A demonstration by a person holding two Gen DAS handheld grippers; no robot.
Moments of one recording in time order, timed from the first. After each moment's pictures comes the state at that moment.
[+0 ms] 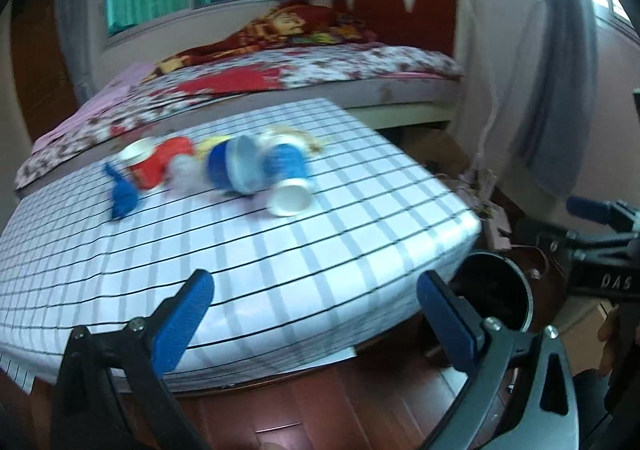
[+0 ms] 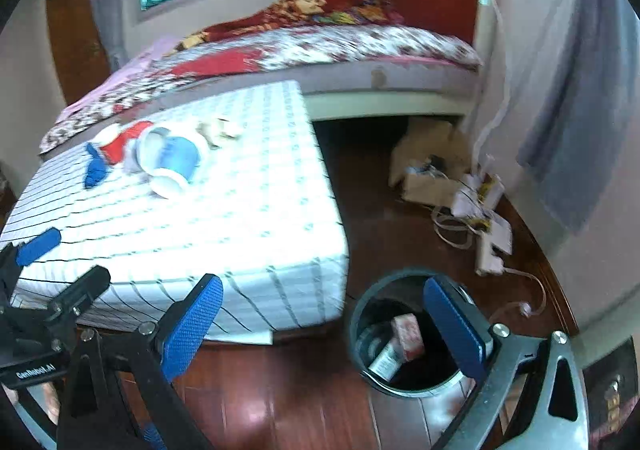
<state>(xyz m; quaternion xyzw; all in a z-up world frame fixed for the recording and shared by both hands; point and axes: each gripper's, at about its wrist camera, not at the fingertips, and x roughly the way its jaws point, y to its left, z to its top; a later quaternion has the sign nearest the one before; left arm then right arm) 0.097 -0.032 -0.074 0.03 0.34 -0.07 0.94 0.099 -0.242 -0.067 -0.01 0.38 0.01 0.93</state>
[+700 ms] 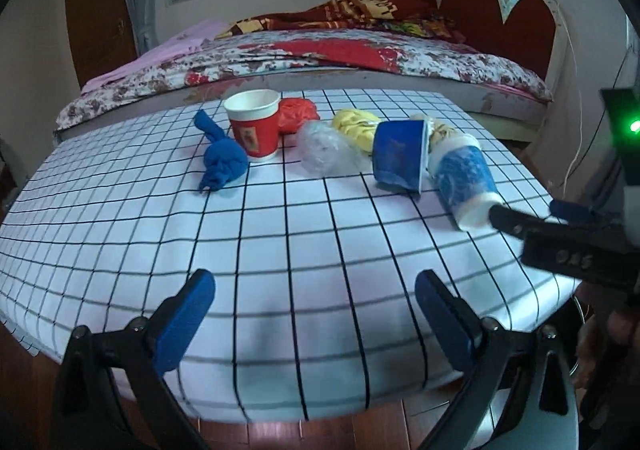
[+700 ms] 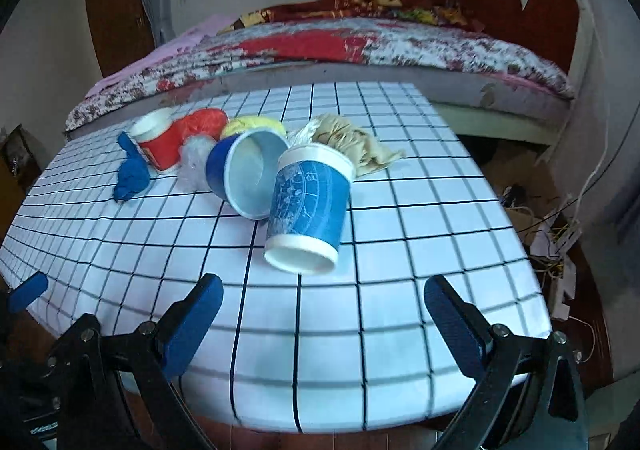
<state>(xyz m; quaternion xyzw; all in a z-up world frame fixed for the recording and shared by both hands) 0.174 0.101 -0.108 -0.02 0.38 0.02 0.93 0.237 -0.089 -0.120 -0.03 0.41 0.08 0.91</state>
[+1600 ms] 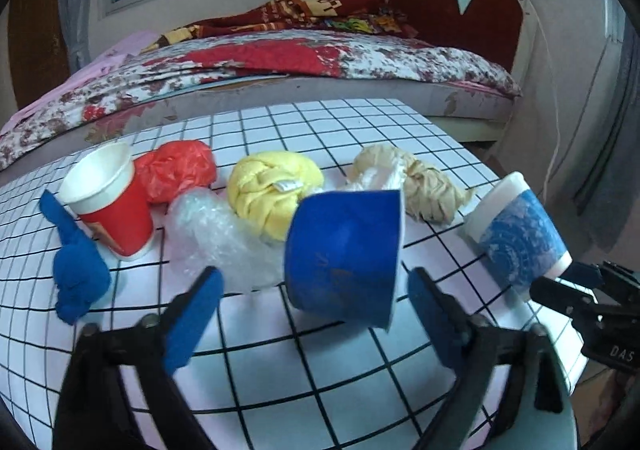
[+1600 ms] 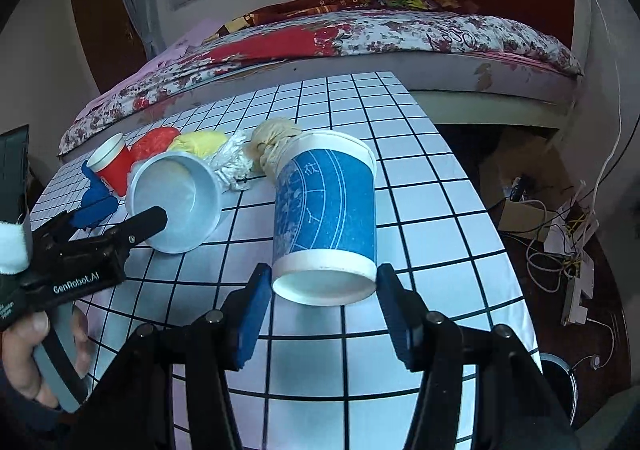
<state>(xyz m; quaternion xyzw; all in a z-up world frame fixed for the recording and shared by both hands) 0.302 0.053 -0.125 -0.01 0.37 -0.09 0.93 0.281 -0.160 -0.133 0.01 0.41 0.10 0.91</state>
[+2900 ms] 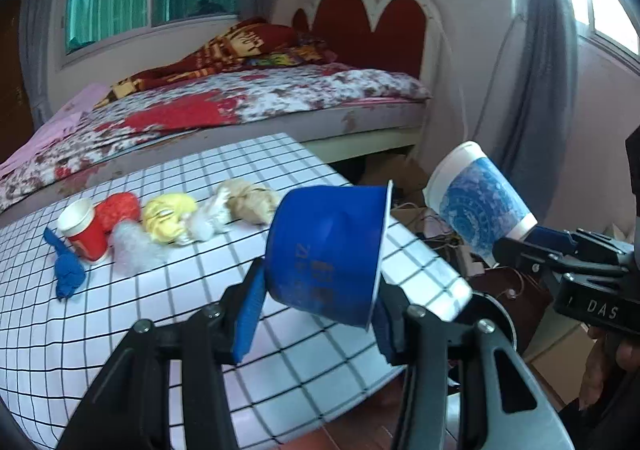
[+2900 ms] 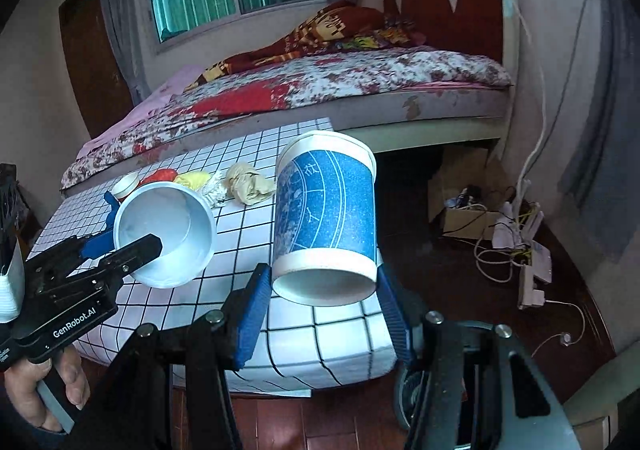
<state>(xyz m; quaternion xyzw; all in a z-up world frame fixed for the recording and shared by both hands) 0.176 -0.057 -0.049 0.03 0.31 -0.18 0.93 0.150 -0.254 -0.055 0.04 0.34 0.05 0.94</state>
